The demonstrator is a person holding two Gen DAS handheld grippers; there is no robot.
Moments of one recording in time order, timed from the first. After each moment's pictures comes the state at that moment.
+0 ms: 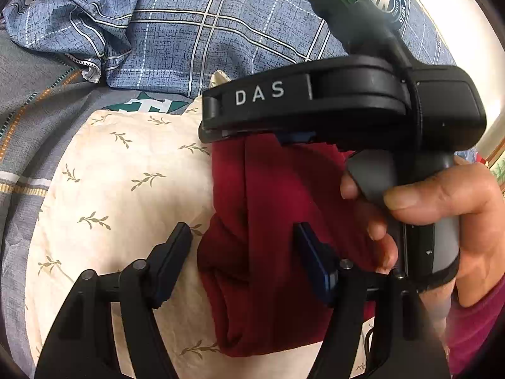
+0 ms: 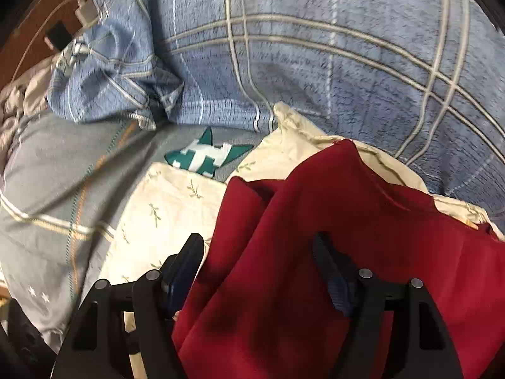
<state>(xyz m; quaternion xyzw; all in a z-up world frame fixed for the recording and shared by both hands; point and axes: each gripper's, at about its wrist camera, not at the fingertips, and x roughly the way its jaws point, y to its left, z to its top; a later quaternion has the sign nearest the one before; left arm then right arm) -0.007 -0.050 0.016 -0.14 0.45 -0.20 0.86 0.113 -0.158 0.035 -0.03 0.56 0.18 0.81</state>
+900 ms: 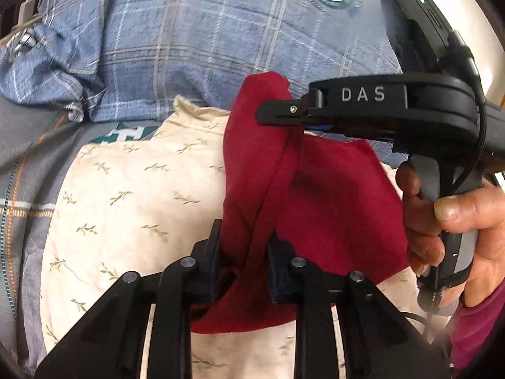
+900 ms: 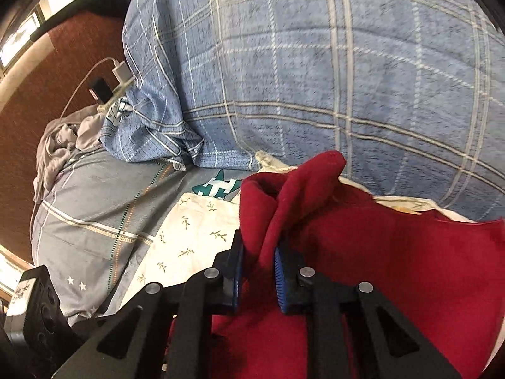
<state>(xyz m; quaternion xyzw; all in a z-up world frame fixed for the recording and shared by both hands) -0.028 -0.089 0.063 -0.08 0.43 -0.21 0.87 0.059 -0.243 0.109 0.04 0.46 0.21 0.86</state>
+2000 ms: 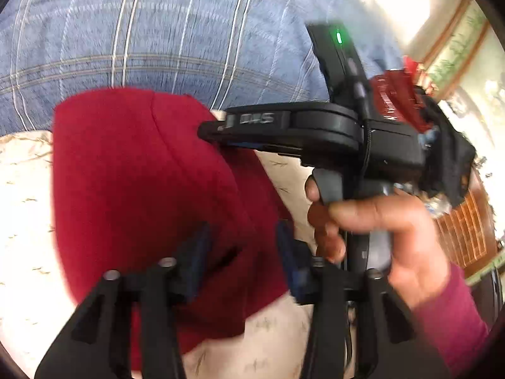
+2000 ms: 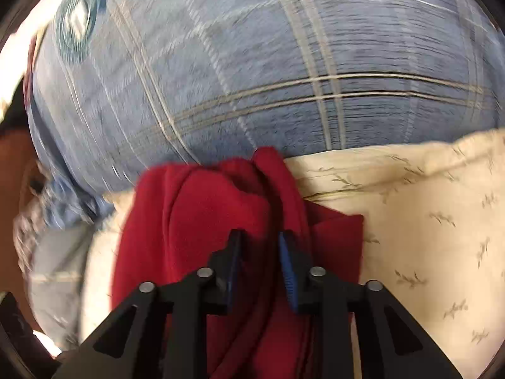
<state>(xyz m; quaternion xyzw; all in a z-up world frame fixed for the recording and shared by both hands) -0.018 -0.292 0.074 -0.02 0.46 -0.41 0.79 0.041 -0.506 0.061 0.22 0.46 0.06 0.86</state>
